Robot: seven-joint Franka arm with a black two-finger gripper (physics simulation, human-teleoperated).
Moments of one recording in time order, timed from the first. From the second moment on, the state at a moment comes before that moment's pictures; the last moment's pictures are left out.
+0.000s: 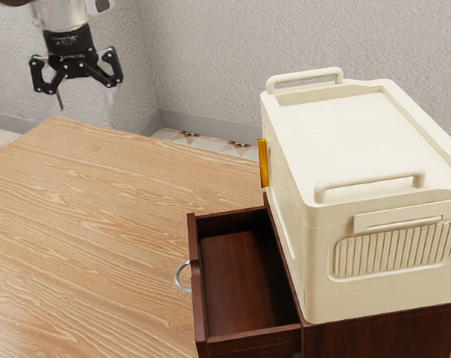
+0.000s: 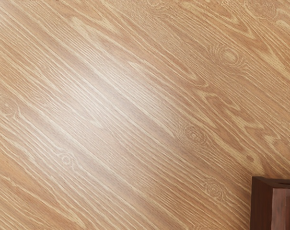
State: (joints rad) arm -0.06 -0.12 0.06 -1.54 0.06 1.42 -0.69
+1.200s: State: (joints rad) arm -0.18 -0.29 0.04 -2.31 0.02 1.99 -0.87
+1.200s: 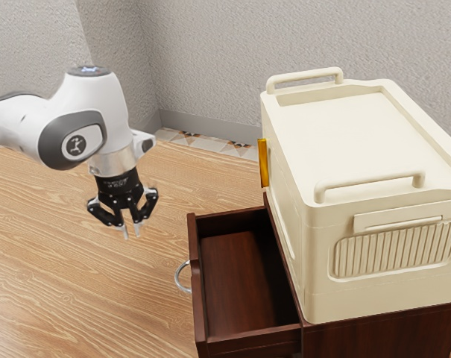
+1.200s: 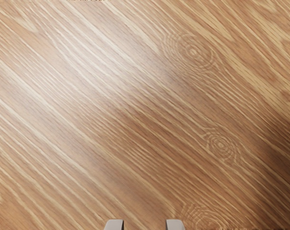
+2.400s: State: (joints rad) arm -0.26 -0.30 0.04 -2.44 0.27 2.29 0.36
